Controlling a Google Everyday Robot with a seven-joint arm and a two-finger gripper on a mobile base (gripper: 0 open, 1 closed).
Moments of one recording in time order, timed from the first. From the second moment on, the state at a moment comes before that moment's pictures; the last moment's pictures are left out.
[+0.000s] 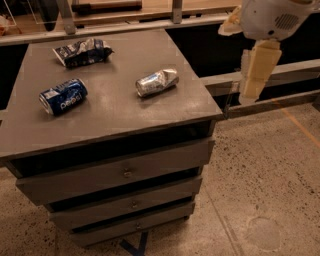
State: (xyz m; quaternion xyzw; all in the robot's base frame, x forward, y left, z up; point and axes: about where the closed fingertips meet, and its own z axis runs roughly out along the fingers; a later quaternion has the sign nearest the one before) arm 0.511 -0.160 1.002 -0.72 0.68 -0.03 0.17
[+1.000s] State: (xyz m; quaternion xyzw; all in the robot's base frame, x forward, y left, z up) arm 0.627 -0.109 0.958 -0.78 0.60 -0.01 0.14
